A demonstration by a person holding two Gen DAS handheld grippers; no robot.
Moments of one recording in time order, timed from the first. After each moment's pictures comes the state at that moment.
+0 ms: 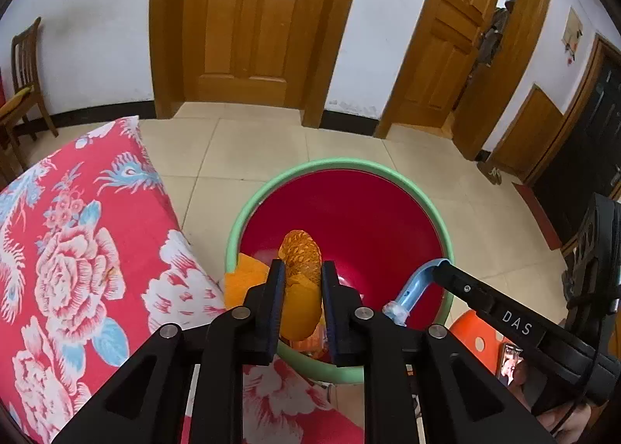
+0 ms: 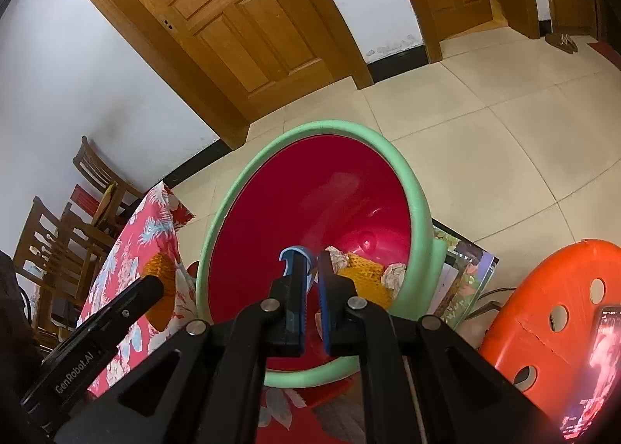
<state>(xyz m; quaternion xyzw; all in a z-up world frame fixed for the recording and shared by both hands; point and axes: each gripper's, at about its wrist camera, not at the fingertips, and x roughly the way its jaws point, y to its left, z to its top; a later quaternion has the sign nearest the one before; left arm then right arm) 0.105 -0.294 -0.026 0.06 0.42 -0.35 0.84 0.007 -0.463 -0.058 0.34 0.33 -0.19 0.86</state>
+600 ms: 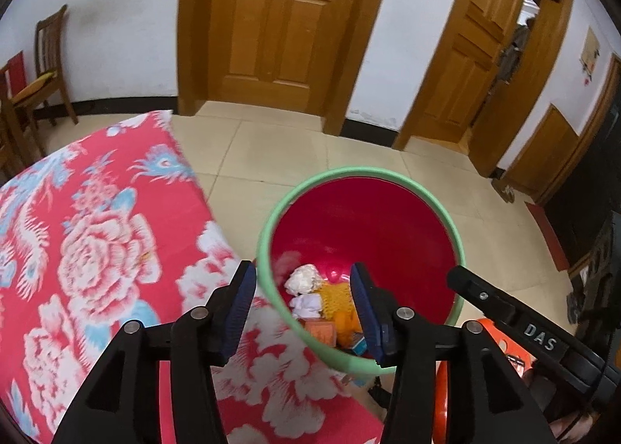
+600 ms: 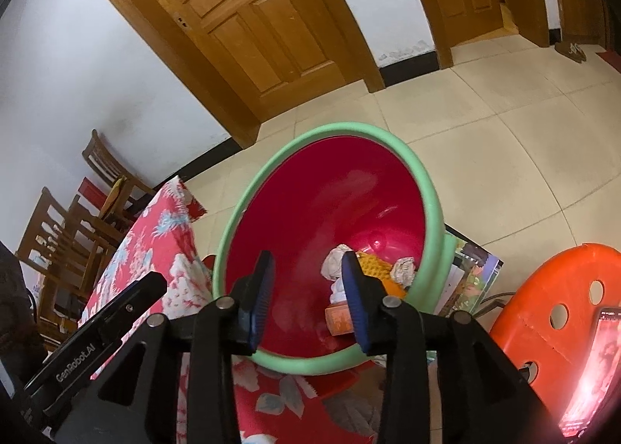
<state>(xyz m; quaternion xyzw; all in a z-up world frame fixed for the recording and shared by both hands) 0.104 -0.264 -0.017 0.03 0.42 -0.30 0.85 0.004 -0.441 -0.041 0.32 0.33 -0.18 0.87</state>
